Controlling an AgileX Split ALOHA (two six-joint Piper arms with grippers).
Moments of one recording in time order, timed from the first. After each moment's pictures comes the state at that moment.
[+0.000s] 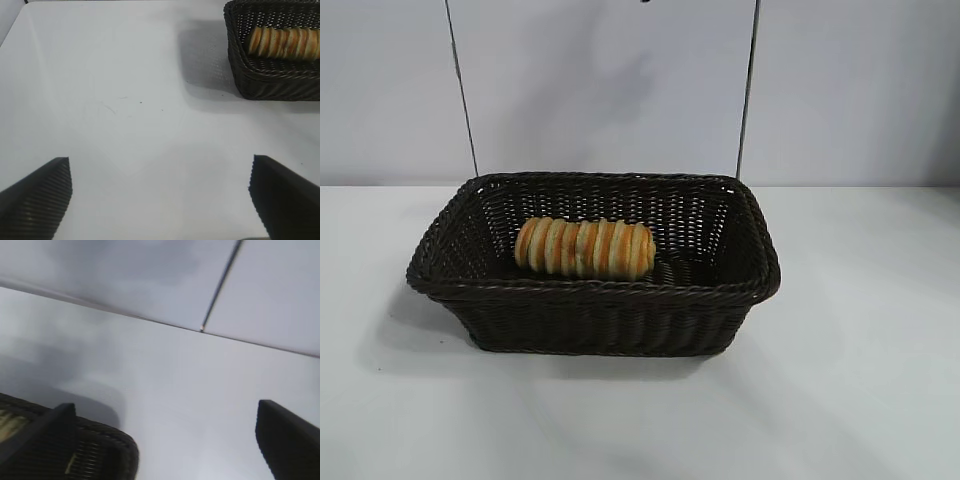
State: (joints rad) left arm 0.00 -0.01 -0.48 -0.06 1.12 0.11; right arm 0.19 1.96 -2.17 -0.09 1.18 0.03
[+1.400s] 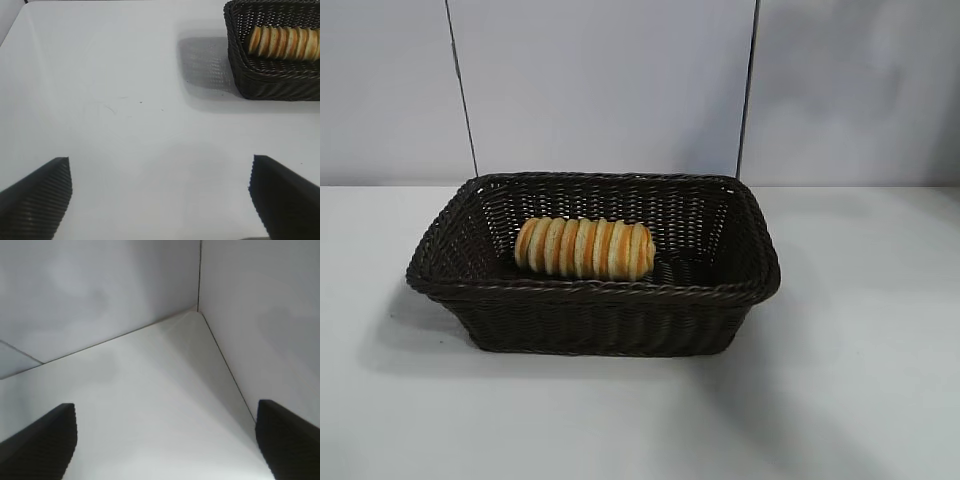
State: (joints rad) left arm 0.00 -0.01 -0.48 -0.06 1.12 0.11; right arm -0.38 1.18 -1.70 0.06 1.25 -0.04
